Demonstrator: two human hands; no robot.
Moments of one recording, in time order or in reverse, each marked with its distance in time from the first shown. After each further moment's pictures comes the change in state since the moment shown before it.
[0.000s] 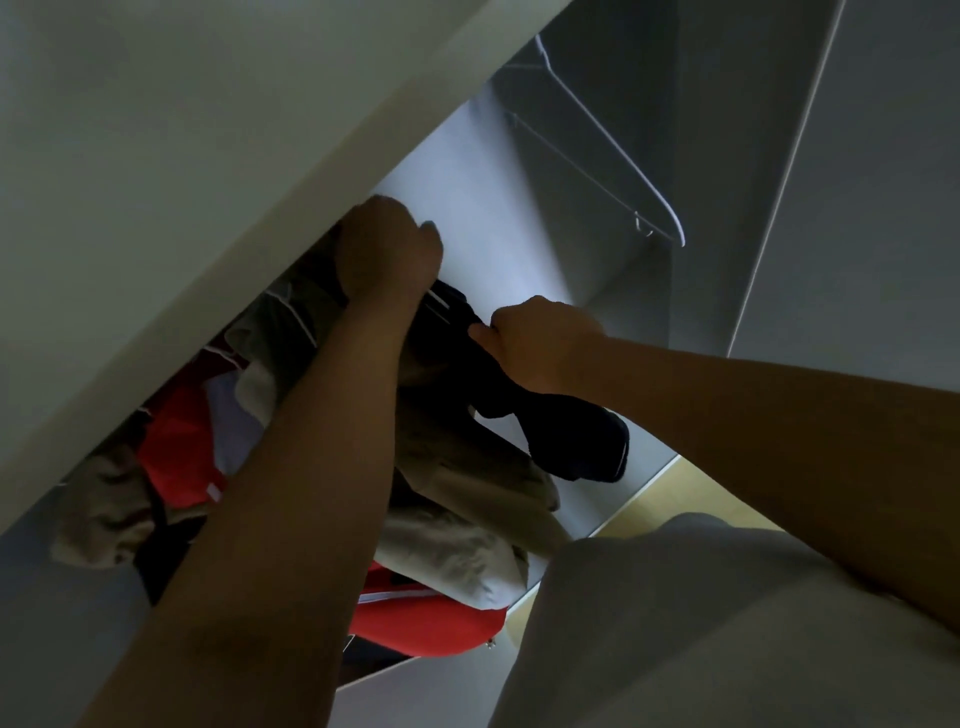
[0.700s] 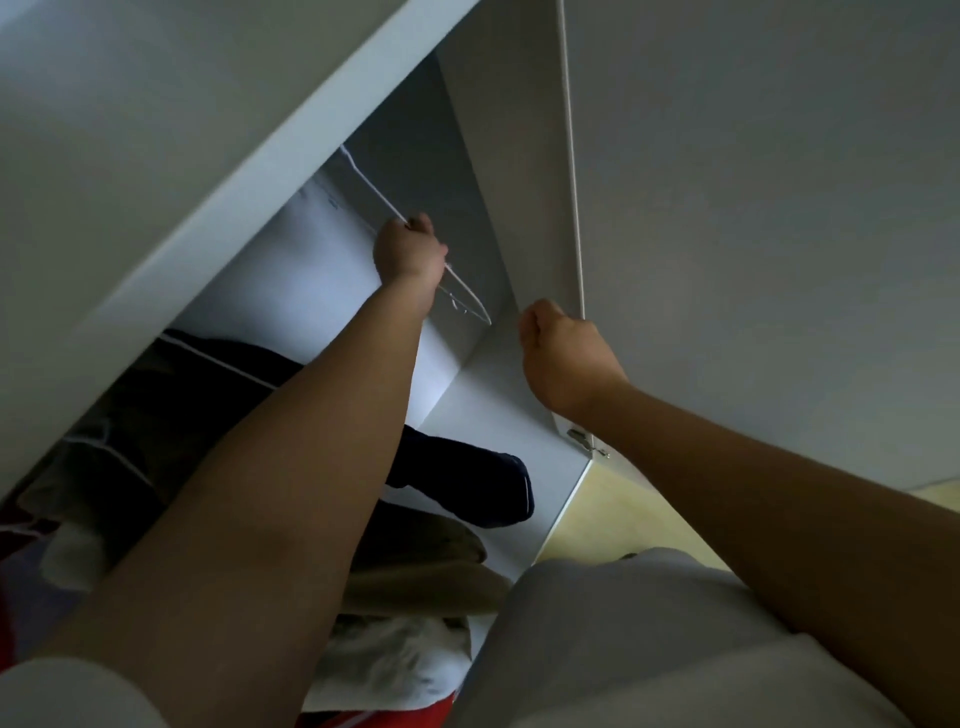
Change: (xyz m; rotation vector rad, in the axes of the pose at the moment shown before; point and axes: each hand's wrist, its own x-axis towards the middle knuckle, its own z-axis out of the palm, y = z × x) left_hand 0.026 0.173 0.091 -0.866 -0.303 -0.081; right_hand -0.063 0.107 -0.048 0.366 0.430 0.509
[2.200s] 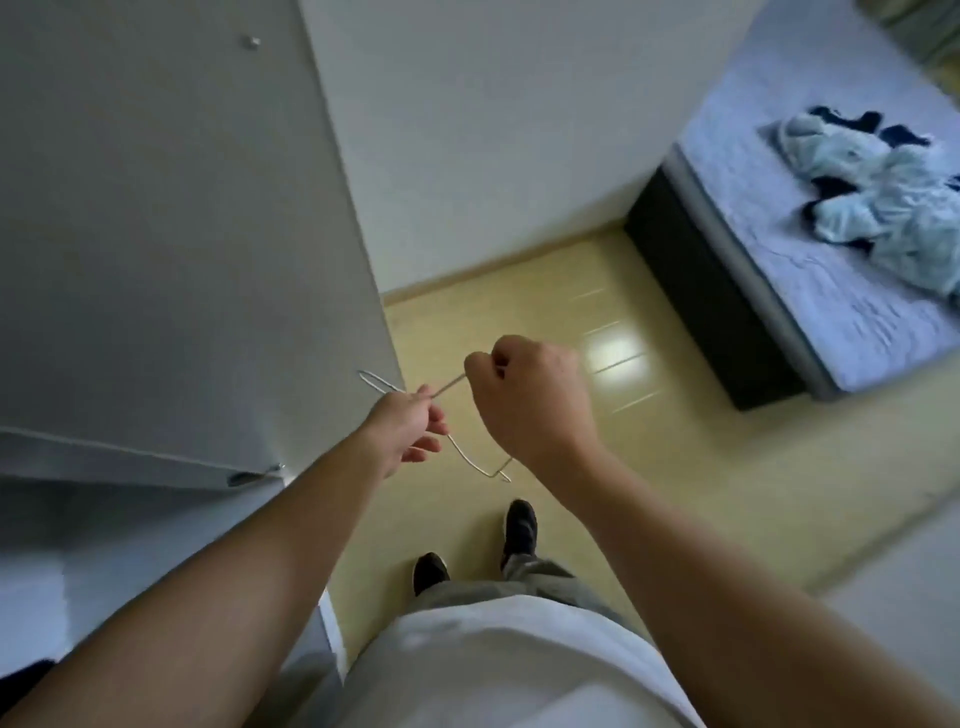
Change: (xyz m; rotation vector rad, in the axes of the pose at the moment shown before) left_hand -0.407 -0.091 0.211 0.551 -1.368 -0.123; right_hand -0.324 0.149 -0.136 -0.114 0.875 0.778
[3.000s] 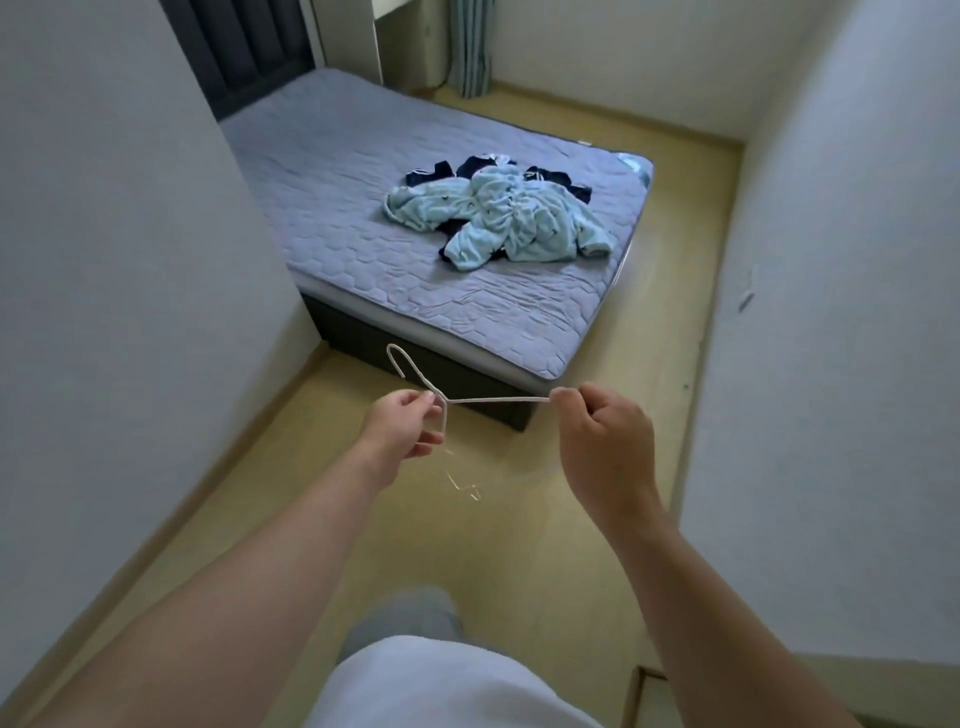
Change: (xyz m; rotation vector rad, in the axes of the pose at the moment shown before) left_hand -0.036 0.236 0.575 0.349 -0.440 0.461; right_hand -0.026 0.433 -0.390 0.274 0.862 0.558
